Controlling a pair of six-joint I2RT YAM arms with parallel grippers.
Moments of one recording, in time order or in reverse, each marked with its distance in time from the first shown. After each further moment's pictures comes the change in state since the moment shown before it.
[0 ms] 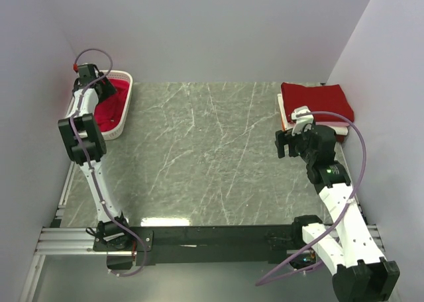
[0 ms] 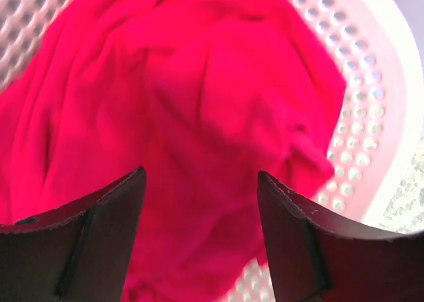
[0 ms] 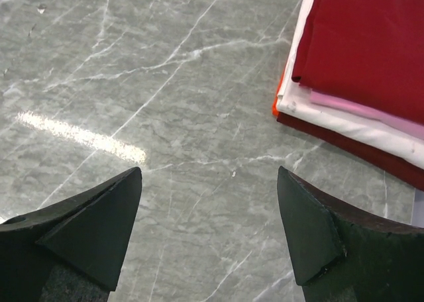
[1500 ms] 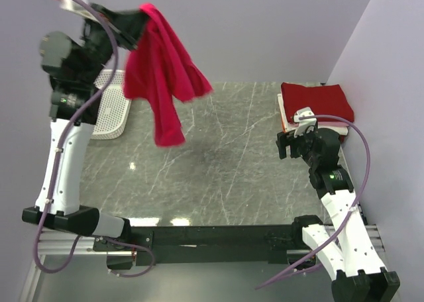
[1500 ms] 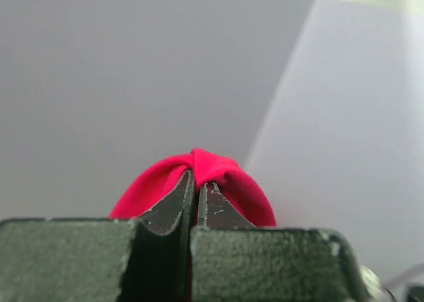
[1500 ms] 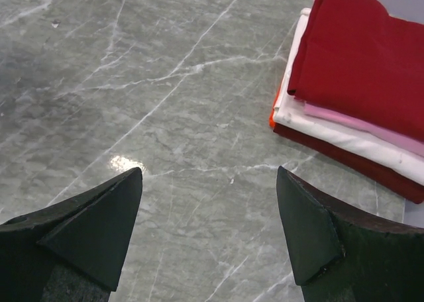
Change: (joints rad) left arm -0.434 -0.914 -0.050 0.354 0.405 -0.095; right arm -0.011 -0.056 -0.002 -0.005 -0.028 -0.014
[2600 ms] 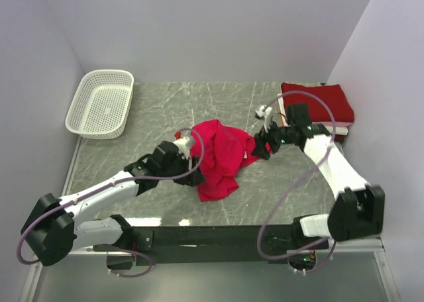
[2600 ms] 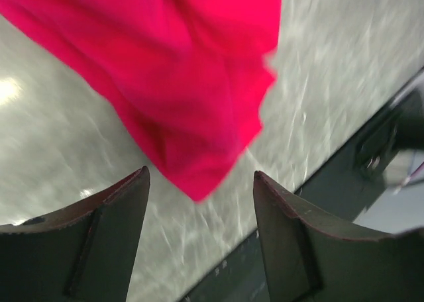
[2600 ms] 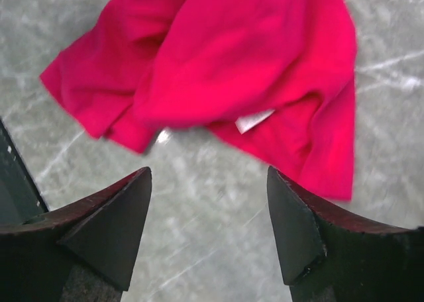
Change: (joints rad) left arm -0.521 -0.274 -1.297 -0.123 -0.139 -0.003; right arm 0.071 0.497 0.235 -0.289 -0.515 -0.368
